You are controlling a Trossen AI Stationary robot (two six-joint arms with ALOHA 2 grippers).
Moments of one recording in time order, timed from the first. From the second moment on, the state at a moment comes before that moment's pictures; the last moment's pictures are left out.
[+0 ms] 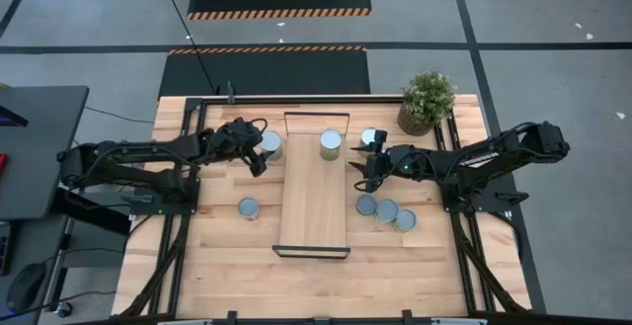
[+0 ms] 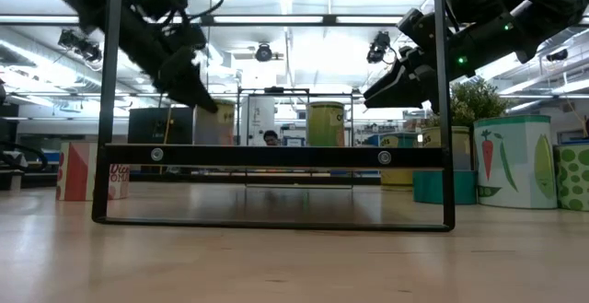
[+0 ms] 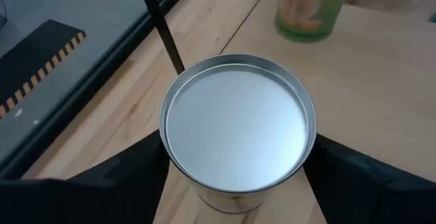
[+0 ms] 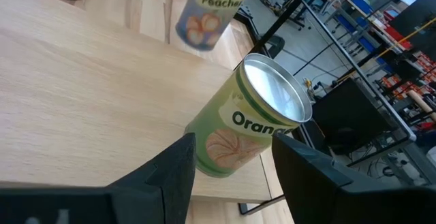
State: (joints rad) left arm 0.32 1.08 0.57 -0.14 -0.22 -0.01; right arm -0.05 1.25 0.42 0.48 0.36 -0.46
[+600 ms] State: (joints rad) left arm 0.27 1.35 0.68 0.13 -0.12 -0.10; right arm -0.05 1.25 0.42 0.48 0.36 -0.46
